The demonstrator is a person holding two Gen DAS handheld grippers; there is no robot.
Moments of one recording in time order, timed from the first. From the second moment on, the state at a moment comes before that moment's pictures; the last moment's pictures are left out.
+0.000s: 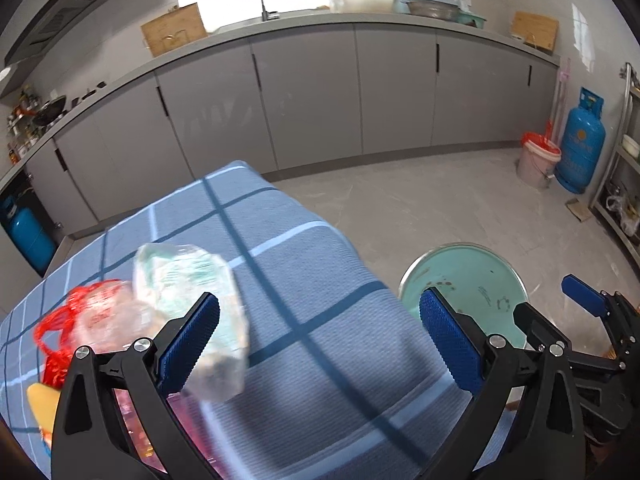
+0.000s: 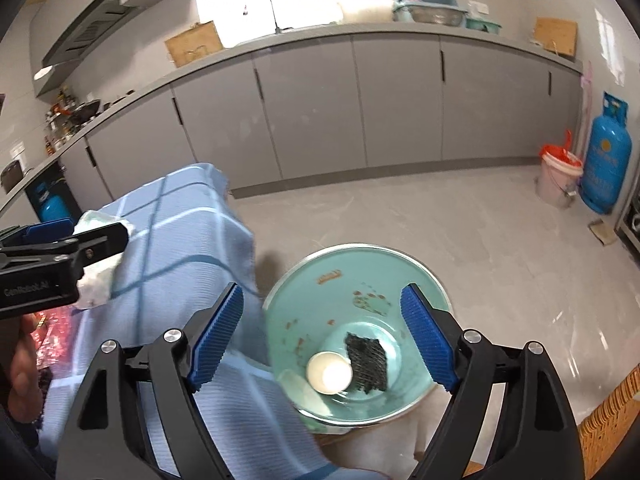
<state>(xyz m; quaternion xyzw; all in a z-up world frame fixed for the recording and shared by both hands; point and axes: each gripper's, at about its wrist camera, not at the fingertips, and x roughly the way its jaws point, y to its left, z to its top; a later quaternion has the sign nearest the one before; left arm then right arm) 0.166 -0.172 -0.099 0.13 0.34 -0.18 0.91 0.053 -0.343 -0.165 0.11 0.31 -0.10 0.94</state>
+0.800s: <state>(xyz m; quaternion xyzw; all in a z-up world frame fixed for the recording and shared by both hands) 0.133 -0.019 -0.070 0.10 0.32 -0.06 0.94 0.065 -0.204 -0.131 0.05 0.30 0.03 0.95</state>
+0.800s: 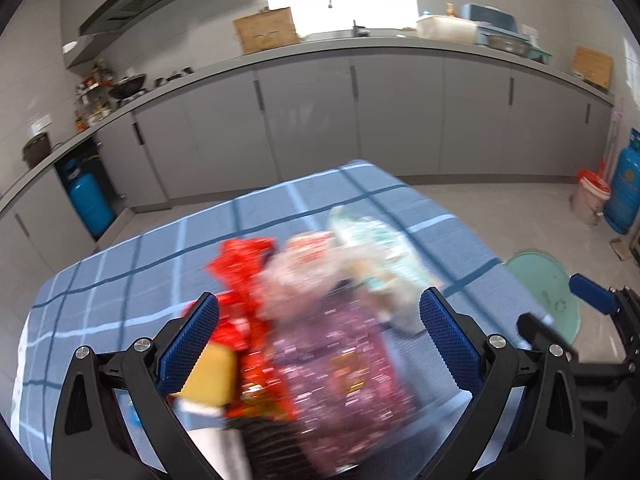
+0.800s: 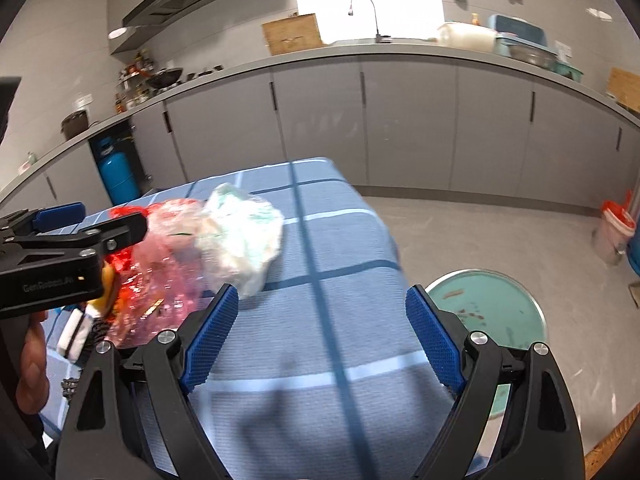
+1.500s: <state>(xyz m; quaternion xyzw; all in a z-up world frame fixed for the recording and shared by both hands) 0.135 0.098 -0.111 0.07 0.37 0.01 0.93 0.084 -0.134 -0.149 0.02 0.33 0.09 0.94</state>
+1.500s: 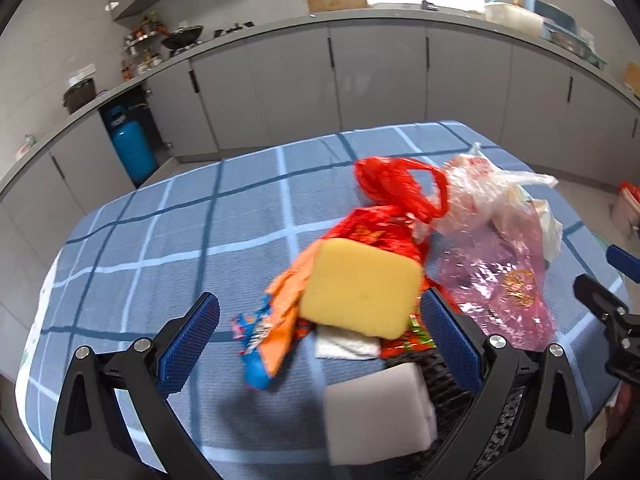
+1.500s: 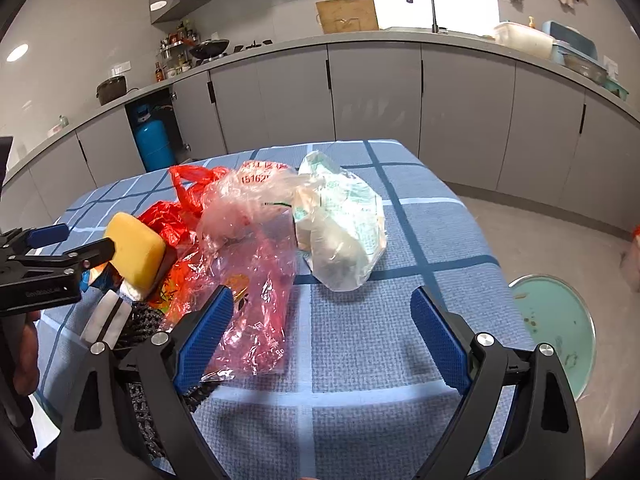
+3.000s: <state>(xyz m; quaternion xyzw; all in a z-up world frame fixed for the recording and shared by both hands) 0.137 0.094 -0.070 0.07 0.33 -0.02 0.94 0.158 -0.142 -0.157 0.00 0.34 0.08 0.94</state>
